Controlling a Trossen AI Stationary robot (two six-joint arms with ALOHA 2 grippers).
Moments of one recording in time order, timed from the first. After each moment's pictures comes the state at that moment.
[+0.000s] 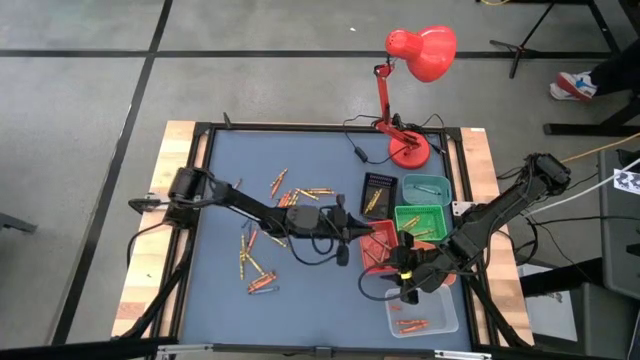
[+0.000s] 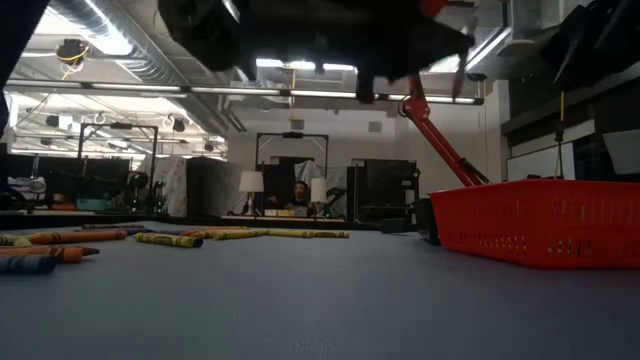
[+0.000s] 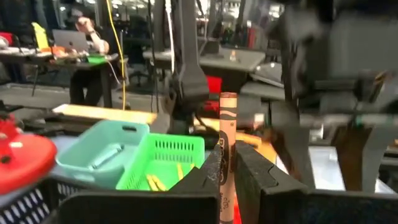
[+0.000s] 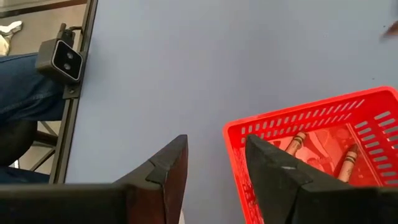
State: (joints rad) left arm -0.15 2.02 1.14 0.88 -0.21 -0.10; right arm 0.70 1.30 0.83 -0.41 0.36 0.67
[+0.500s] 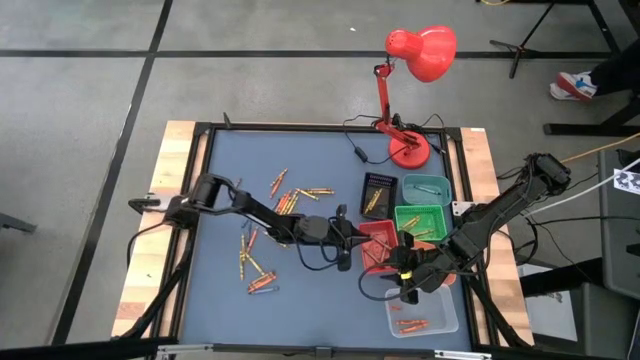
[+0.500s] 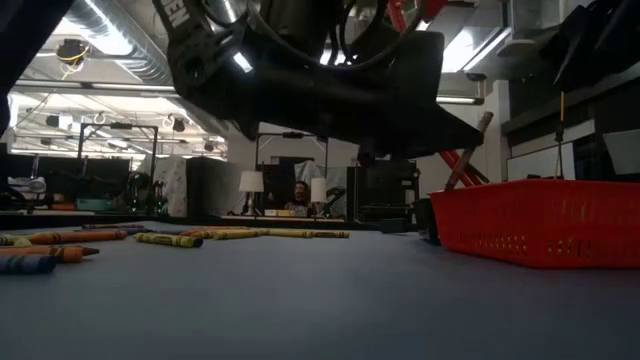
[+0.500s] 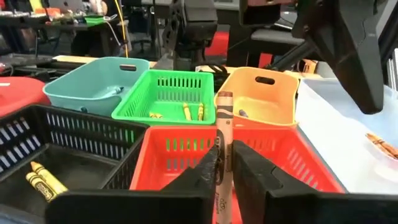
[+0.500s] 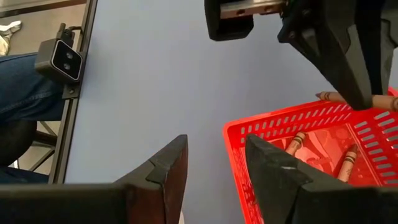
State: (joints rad) left arm -0.15 2.18 1.15 0.89 -0.22 -0.11; right arm 0.70 1.30 0.83 -0.41 0.36 0.67
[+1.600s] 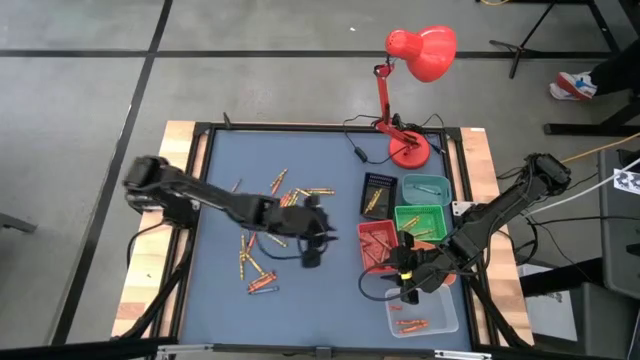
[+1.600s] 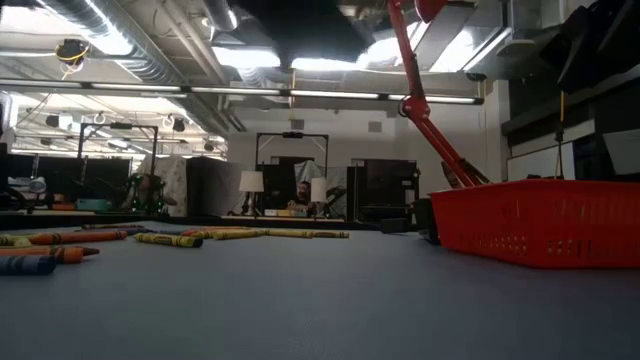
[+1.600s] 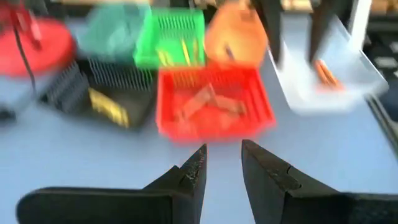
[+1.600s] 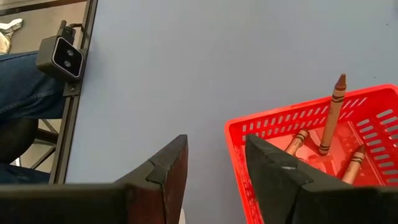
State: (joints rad) left arm -0.22 1.64 1.15 -0.09 -0.21 -0.20; right arm 0.70 1.30 0.83 -0.41 0.35 0.67
